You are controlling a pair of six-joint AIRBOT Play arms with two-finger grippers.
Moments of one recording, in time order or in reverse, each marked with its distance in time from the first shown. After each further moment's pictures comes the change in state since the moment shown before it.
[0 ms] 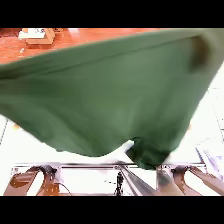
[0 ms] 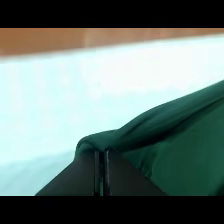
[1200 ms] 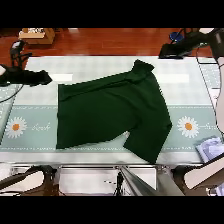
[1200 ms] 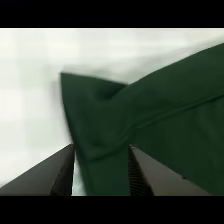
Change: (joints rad) left arm 0.085 -0.739 -0.299 0.020 0.500 0.245; right arm 0.205 -0.679 0.004 -0.185 -0.152 -0.084
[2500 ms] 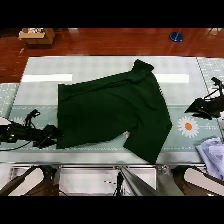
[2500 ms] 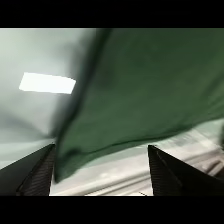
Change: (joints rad) left arm 0.262 0.208 -0.755 -0.183 -0.302 -0.021; right arm -0.473 0.538 -1.032 0.197 0.025 -0.127
